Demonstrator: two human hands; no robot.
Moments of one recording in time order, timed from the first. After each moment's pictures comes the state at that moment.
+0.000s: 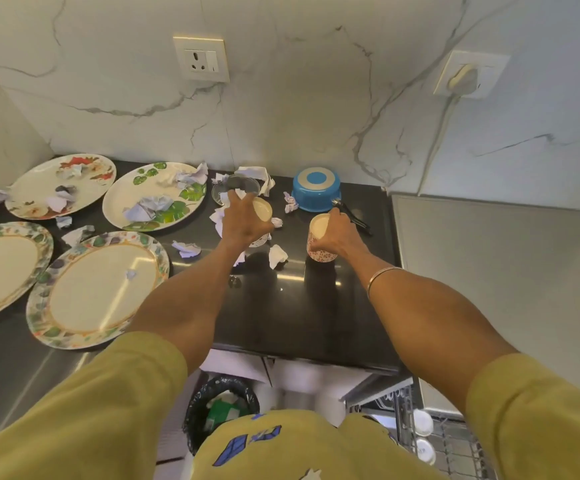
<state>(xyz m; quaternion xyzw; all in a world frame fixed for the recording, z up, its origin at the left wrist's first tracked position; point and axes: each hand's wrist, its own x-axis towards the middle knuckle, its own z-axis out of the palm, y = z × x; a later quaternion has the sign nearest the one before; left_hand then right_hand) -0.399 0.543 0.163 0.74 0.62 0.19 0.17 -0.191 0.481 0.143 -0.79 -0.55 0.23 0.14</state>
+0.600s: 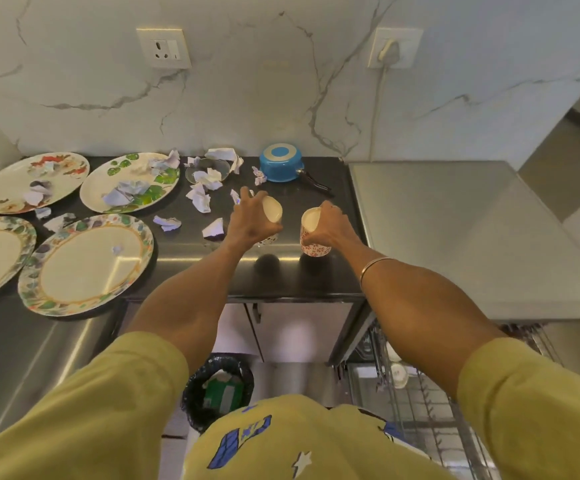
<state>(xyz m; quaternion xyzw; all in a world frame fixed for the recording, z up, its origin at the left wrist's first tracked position) -0.381 0.396 0.170 0.82 0.52 0.17 0.18 -0.200 0.332 0.145 -0.82 -0.51 0.19 0.18</state>
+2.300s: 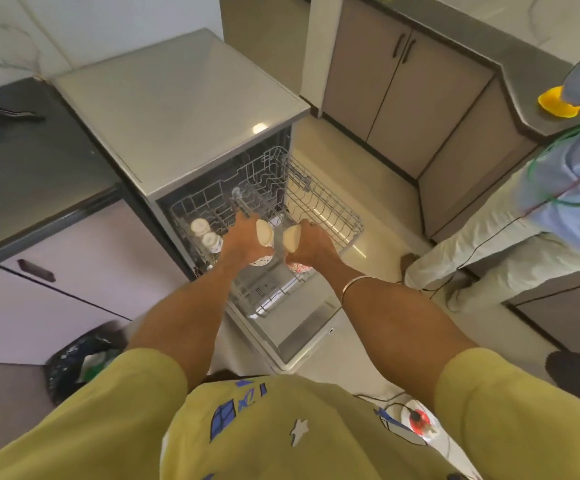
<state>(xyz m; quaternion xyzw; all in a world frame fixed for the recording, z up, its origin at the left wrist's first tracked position) -0.213 -0.104 0.061 0.94 0.21 -0.06 0.26 -0.143 -0.263 0.065 -0.94 -0.20 0.20 0.18</state>
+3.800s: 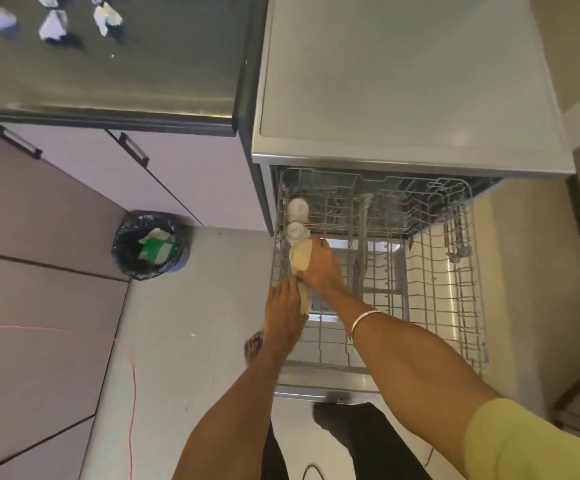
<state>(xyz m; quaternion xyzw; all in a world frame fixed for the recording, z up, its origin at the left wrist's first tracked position) -0.186 -0.119 -0.150 0.82 0.53 -0.01 0.22 -0.062 -0.067 -0.128 -0.81 -0.46 0.34 0.14</state>
